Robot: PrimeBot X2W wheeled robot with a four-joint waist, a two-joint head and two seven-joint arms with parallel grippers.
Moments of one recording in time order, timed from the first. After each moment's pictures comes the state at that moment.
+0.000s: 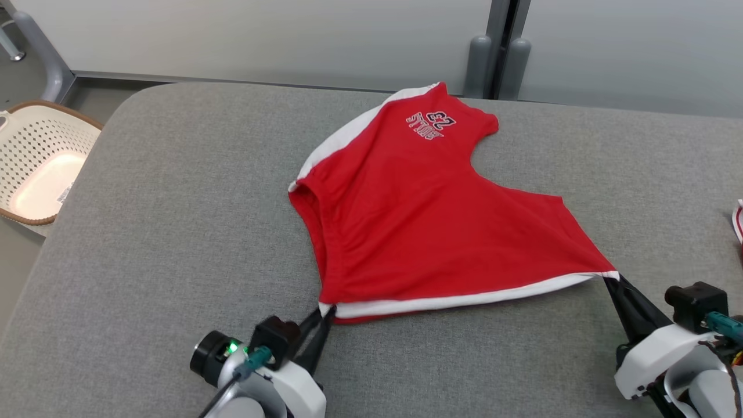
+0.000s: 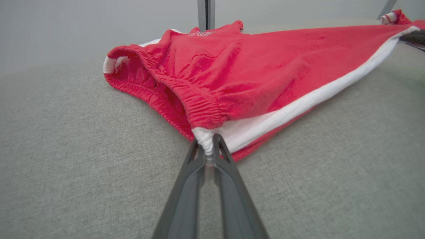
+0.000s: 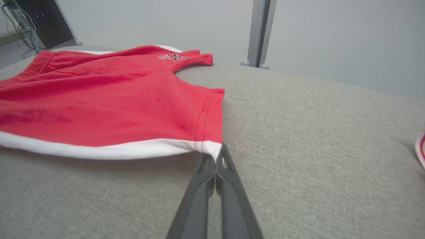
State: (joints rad) left arm -0.30 0.07 -0.48 0.65 -0.21 -0.13 -0.26; right arm -0.28 -0.42 0.45 0.56 0.48 0.13 -0.21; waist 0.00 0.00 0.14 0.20
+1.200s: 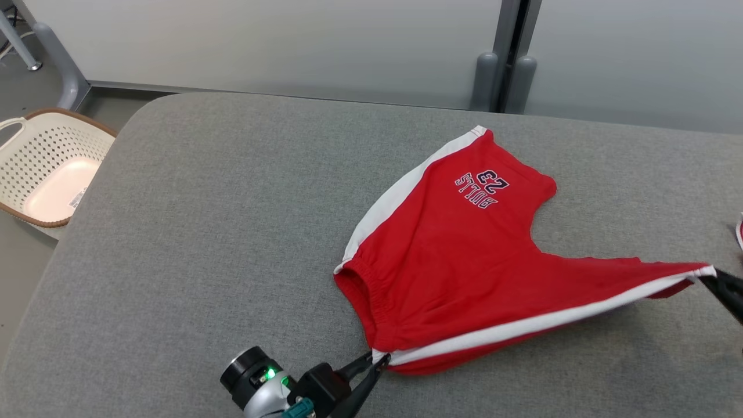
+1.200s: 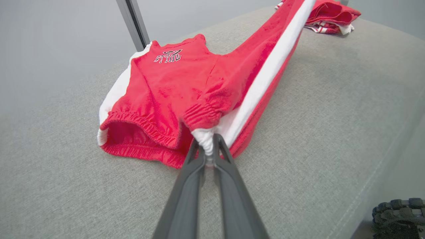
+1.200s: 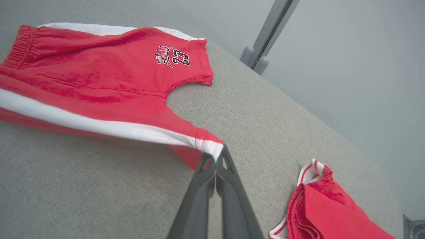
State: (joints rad) left arm -0.15 0.31 -0.78 0.08 -0.27 -0.05 -0.01; right arm -0.01 -0.94 0.31 -0.08 0.62 0.13 0.28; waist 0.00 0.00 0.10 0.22
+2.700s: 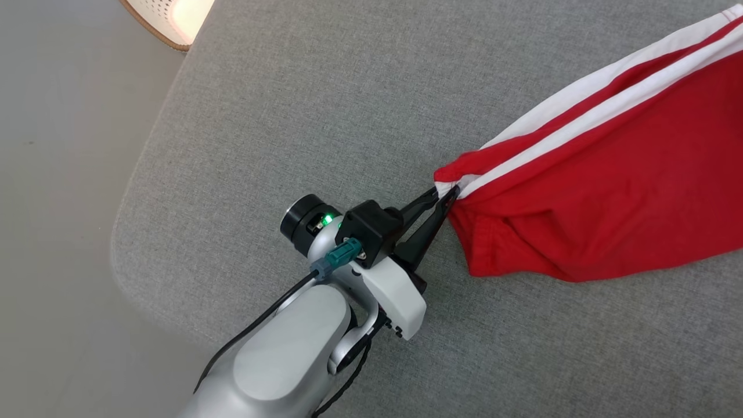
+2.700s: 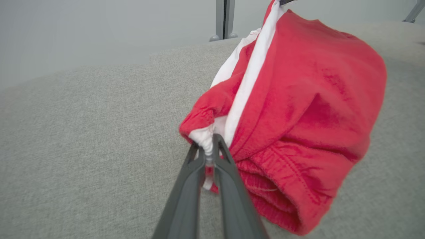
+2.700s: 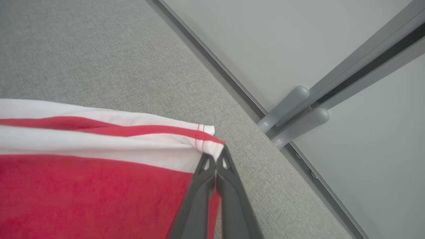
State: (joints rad) left arm -0.62 0.05 -0.79 0.38 -0.43 -0.04 -0.15; right arm -1.24 -1.01 1.03 0.35 0.76 0.13 0.50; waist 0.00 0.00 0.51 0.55
